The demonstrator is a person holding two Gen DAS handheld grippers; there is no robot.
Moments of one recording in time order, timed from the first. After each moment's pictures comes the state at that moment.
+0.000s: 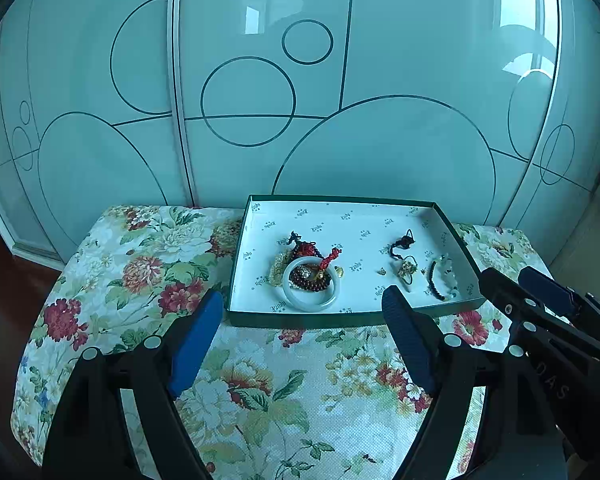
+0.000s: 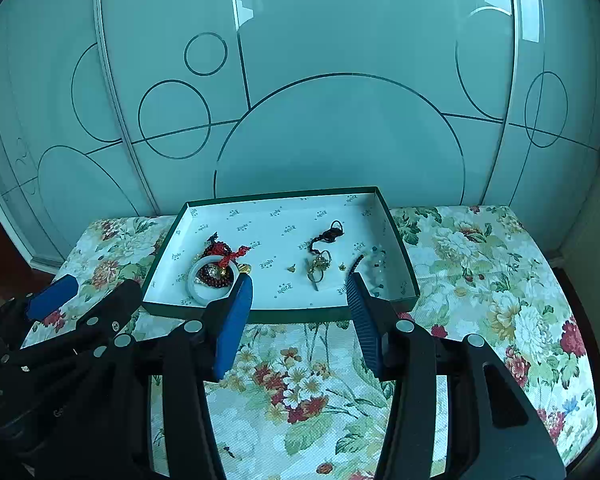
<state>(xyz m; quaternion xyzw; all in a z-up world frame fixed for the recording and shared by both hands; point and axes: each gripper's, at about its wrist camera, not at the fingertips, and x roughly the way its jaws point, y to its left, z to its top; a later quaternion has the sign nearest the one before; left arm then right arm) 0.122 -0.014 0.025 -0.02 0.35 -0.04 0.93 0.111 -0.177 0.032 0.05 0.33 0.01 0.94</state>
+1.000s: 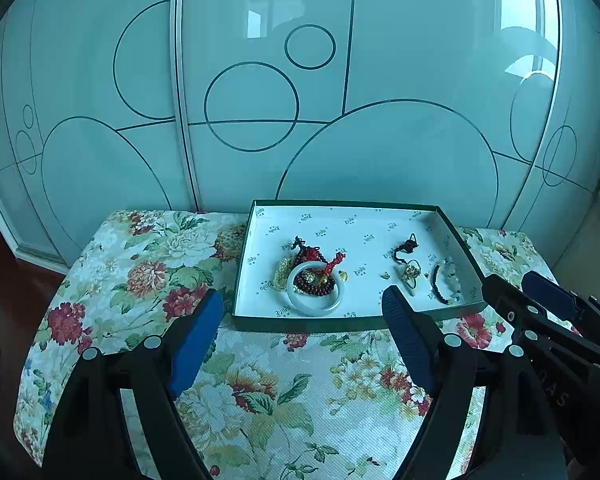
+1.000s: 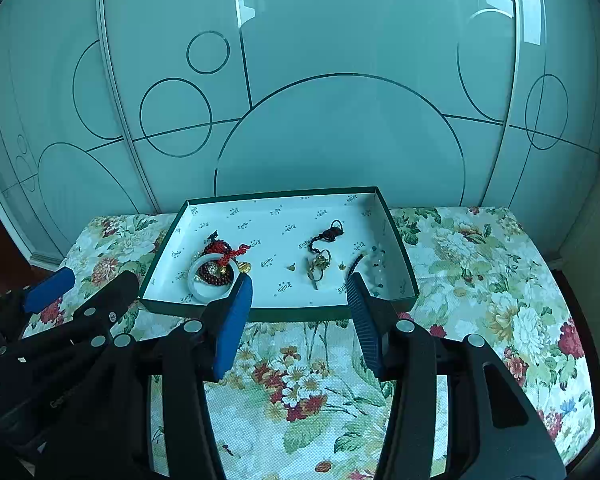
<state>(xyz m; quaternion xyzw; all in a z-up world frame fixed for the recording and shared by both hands) 0.122 -0.015 0.027 -0.02 0.35 -0.03 0.94 0.109 -0.176 0.033 0.05 0.33 0.01 0.94</state>
